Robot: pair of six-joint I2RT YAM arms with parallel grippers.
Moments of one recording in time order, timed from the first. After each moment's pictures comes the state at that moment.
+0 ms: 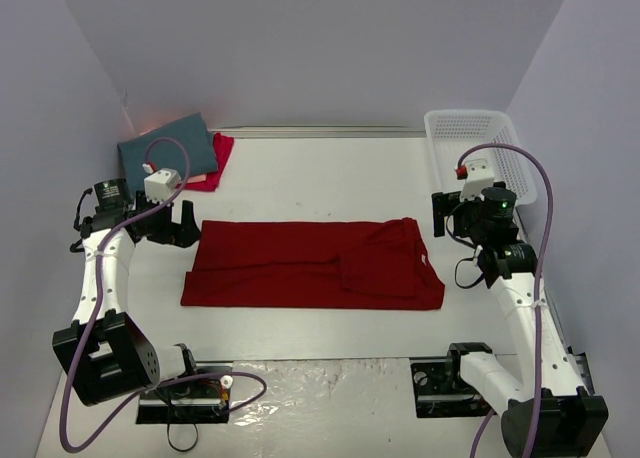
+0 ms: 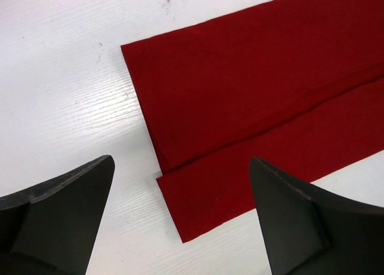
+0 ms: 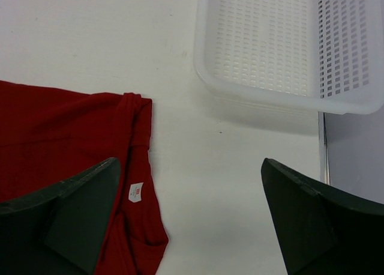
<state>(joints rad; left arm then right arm) 0.32 1.26 1.06 -0.73 0.60 0.41 0.02 0.93 0.84 -0.40 0.01 -0.17</state>
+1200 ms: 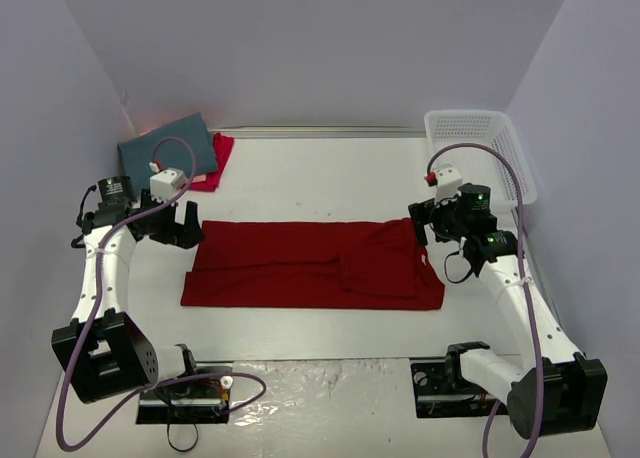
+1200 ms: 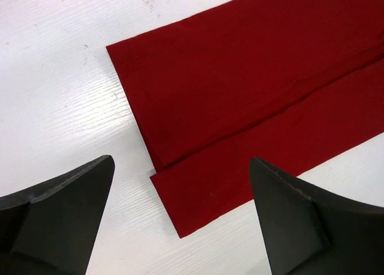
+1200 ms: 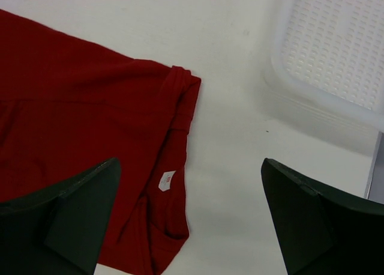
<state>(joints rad) 0.29 1.27 1.09 -0.80 0.61 0.45 0.09 1.04 0.84 -0.43 -0.08 -0.24</state>
